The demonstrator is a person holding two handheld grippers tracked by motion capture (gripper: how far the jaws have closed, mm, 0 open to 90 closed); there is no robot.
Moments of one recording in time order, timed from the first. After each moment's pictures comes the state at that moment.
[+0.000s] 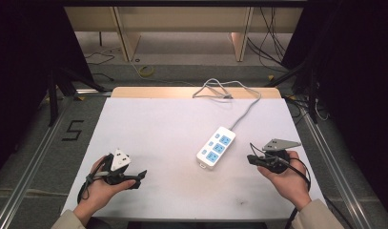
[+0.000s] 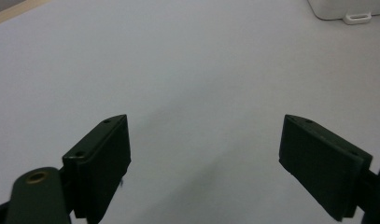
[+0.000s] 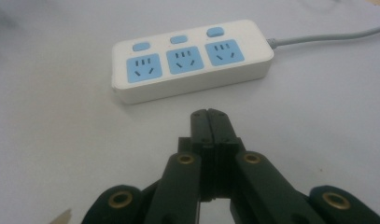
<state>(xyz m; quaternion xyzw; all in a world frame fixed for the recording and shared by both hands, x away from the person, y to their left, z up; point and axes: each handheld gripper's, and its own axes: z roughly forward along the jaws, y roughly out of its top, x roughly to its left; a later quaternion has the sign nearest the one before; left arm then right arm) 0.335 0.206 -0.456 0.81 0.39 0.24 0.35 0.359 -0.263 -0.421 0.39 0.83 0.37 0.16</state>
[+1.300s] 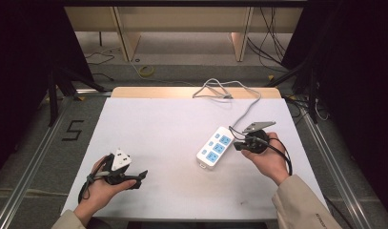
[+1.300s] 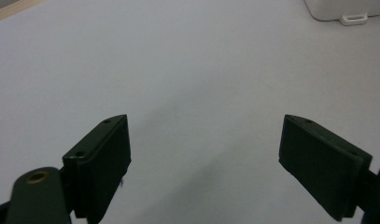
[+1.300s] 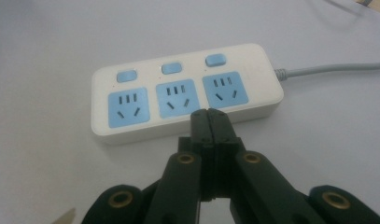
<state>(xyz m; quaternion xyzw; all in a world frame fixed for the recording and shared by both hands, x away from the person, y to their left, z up) 0.335 0.205 -0.456 0.81 0.40 0.24 0.35 0.414 -0.222 -0.413 0.38 0.85 0.33 0.15</state>
